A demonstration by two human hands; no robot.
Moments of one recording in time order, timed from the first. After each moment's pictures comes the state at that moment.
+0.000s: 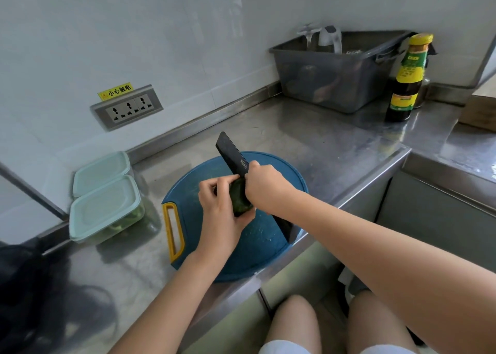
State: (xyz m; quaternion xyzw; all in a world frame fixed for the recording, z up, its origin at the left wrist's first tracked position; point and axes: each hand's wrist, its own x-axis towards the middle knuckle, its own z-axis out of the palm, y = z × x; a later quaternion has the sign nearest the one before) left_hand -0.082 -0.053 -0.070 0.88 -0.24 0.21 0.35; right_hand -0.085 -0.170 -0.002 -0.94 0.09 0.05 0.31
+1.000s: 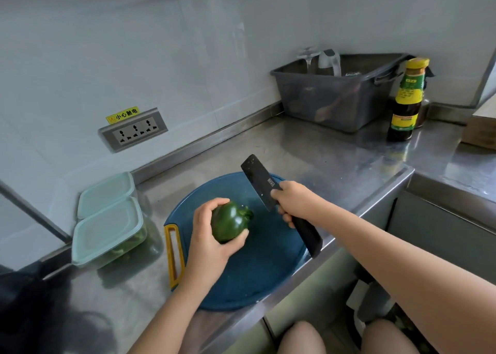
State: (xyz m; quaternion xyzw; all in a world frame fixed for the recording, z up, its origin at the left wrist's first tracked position) left_hand -0.082 -0.028 -0.060 0.83 -0.24 0.15 0.48; right_hand -0.079 -0.227 -0.017 -0.82 0.14 0.10 0.55
